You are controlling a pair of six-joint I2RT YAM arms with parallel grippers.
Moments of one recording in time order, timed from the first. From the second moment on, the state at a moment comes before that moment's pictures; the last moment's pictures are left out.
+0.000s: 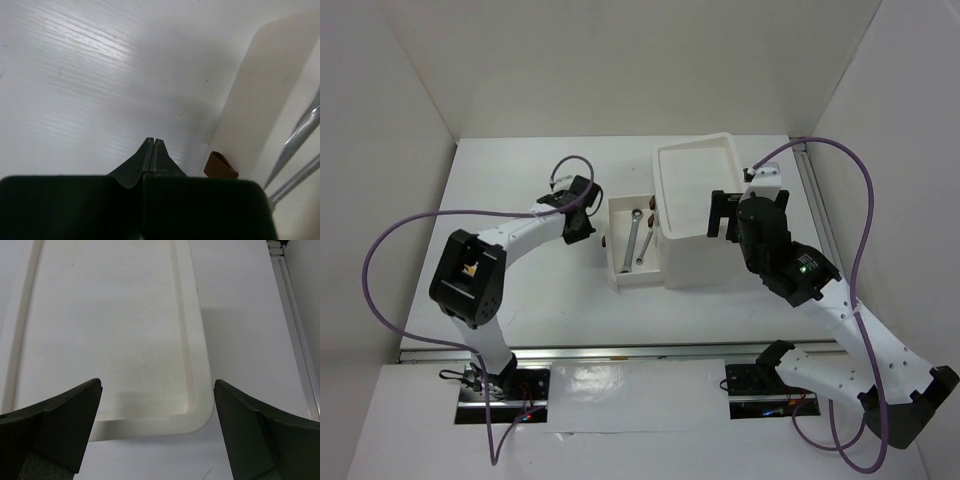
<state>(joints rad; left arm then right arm) -0.44 1.73 1.26 -0.60 -0.38 -0.82 0.66 0.92 1.06 -0.55 0.64 0.27</state>
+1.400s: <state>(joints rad) -0.39 1.62 1.12 -0.41 -0.10 -0.87 0.66 0.90 1.06 -0.56 0.60 0.25</state>
